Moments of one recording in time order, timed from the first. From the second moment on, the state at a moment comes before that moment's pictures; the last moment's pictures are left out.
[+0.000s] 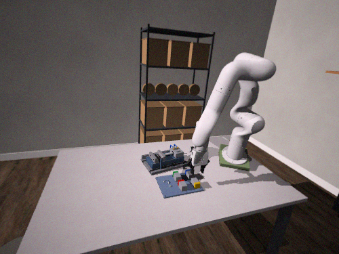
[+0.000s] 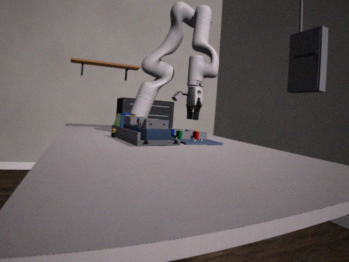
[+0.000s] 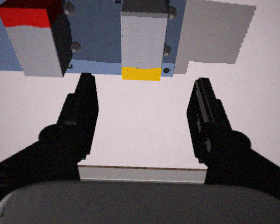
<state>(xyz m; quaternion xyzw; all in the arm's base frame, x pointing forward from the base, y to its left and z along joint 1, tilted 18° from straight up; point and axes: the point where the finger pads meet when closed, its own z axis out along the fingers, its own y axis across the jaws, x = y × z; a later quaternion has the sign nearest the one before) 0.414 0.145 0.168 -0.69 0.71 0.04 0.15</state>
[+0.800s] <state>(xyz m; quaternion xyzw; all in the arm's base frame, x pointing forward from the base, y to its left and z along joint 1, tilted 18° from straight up) 0.423 0.159 0.117 -0.69 0.71 0.04 0.14</state>
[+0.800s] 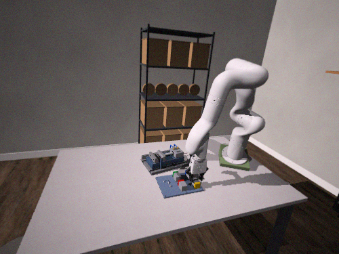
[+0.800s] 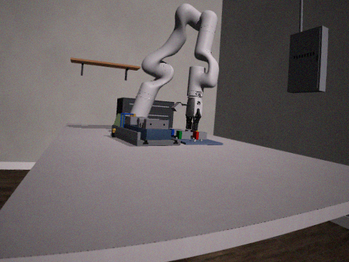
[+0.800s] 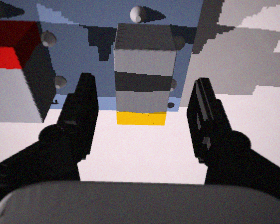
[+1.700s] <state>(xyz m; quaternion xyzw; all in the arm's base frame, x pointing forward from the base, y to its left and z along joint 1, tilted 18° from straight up) 0.425 0.162 0.110 -0.69 0.71 0.04 0.15</state>
